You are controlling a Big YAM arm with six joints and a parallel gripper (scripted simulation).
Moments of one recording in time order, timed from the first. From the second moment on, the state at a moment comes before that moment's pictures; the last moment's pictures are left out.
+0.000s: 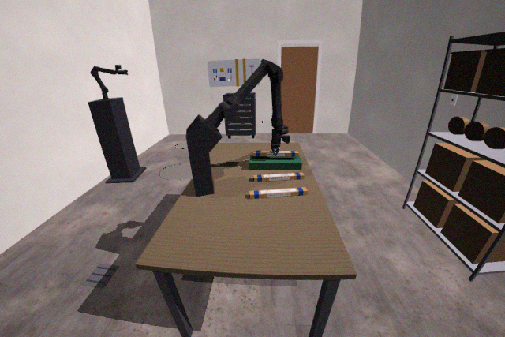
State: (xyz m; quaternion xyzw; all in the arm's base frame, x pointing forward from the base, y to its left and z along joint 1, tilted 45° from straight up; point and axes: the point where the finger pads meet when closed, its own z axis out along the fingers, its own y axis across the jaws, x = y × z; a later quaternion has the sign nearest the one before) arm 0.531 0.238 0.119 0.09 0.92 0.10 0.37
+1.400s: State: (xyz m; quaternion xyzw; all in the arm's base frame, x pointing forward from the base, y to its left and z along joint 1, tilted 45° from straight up) arm 0.532 0.238 0.116 0.09 0.92 0.10 0.37
